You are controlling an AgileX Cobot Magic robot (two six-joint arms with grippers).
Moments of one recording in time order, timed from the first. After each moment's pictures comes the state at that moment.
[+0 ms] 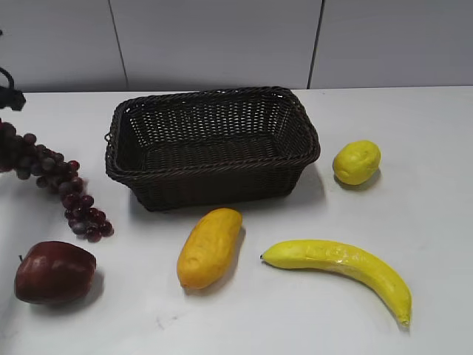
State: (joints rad) left arm 0.00 1.87 -1.45 0.02 1.01 0.11; right arm 0.09 0.00 -0.50 -0.02 1.05 -0.05
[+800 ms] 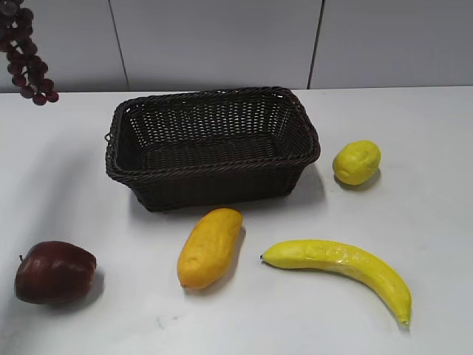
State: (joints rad) left arm -0.07 1.47 -1.45 0.02 0.60 0.11; right arm 0.09 0.00 -0.50 -0.02 1.05 -0.05
